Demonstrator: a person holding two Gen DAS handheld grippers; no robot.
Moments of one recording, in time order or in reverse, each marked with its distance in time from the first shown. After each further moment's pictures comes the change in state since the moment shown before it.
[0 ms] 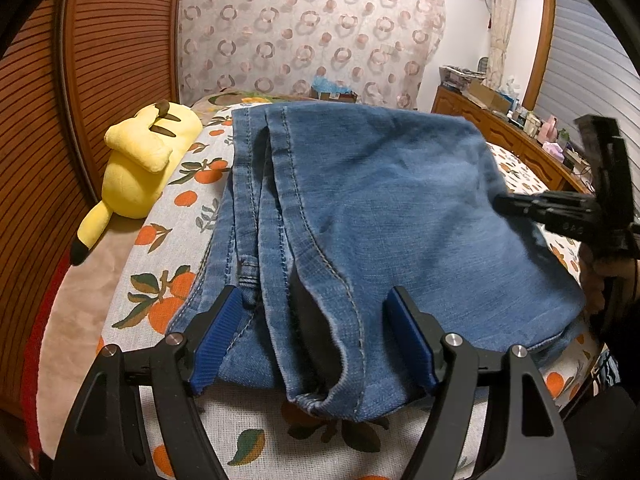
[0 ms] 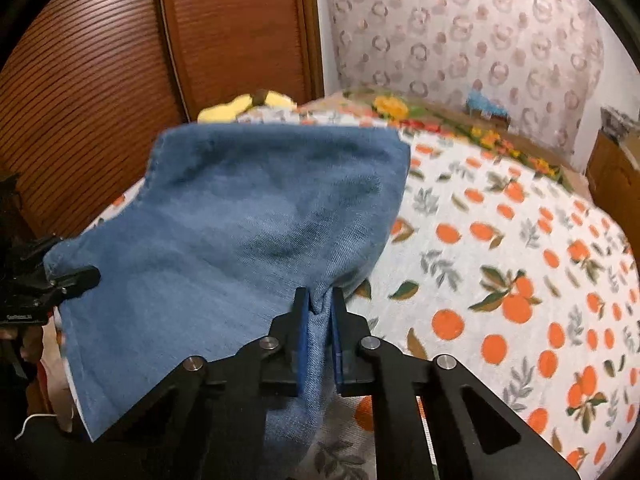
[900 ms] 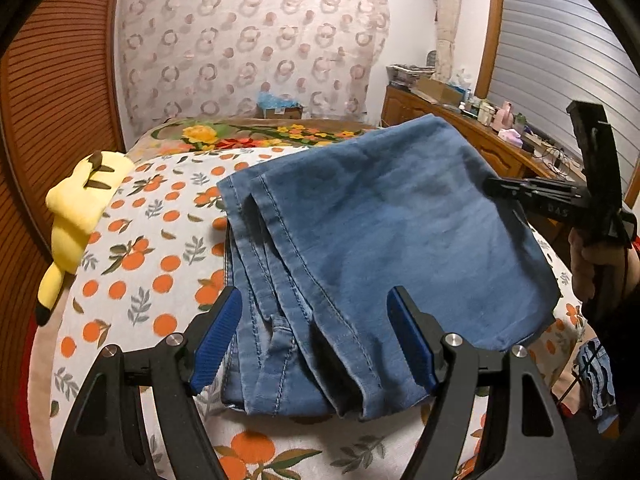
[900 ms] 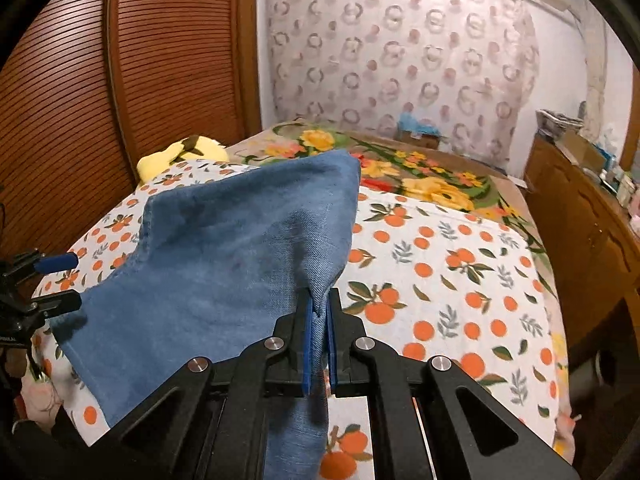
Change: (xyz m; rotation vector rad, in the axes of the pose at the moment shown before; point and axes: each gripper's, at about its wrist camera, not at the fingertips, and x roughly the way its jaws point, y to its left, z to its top) left arm 0.011 -0.086 0.059 0.133 -0.037 -0.123; right arm -0.085 -0.062 -0.009 0.090 -0.091 -0.197
